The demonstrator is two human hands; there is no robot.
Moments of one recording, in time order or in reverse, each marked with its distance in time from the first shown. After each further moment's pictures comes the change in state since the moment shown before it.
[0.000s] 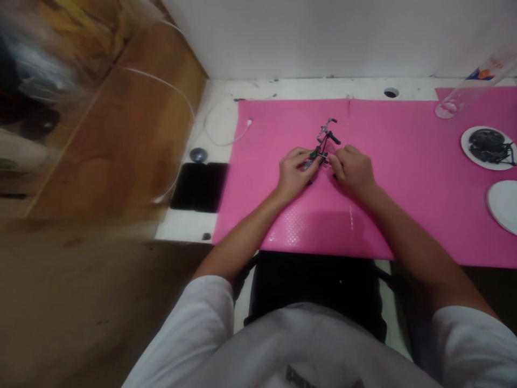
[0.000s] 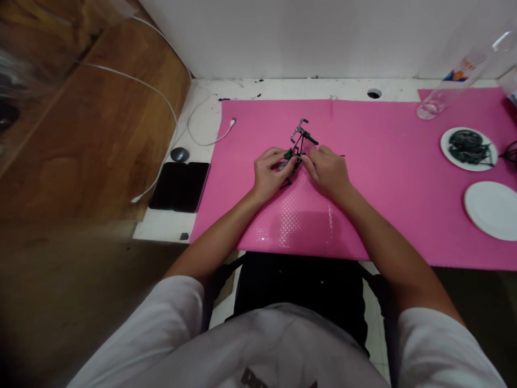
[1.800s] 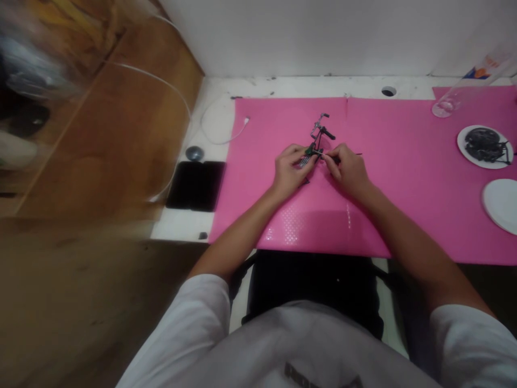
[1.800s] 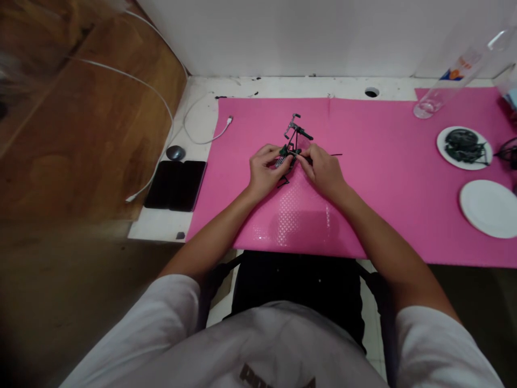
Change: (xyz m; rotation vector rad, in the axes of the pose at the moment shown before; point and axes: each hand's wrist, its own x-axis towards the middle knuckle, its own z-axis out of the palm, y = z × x) left_hand 0.002 -0.005 -0.004 0.038 -0.015 0.073; right_hand -0.003 0.006 0.007 0.115 -0.082 0.120
